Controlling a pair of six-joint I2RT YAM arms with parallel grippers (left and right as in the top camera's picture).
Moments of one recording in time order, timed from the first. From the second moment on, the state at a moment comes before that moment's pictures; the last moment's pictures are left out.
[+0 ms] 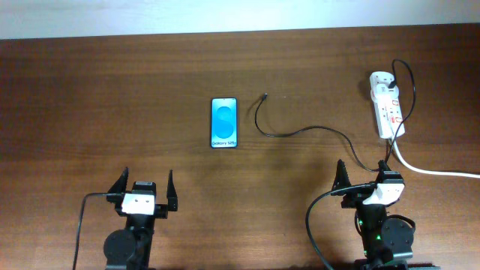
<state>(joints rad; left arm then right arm) -0.07 0.01 0.01 -0.08 -0.02 0.14 0.05 0.01 0.01 -0.07 0.06 0.10</state>
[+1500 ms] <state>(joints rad) -0.18 1.95 1.94 -1.00 0.41 0.16 0.05 0.01 0.01 -0.07 0.06 0.10</state>
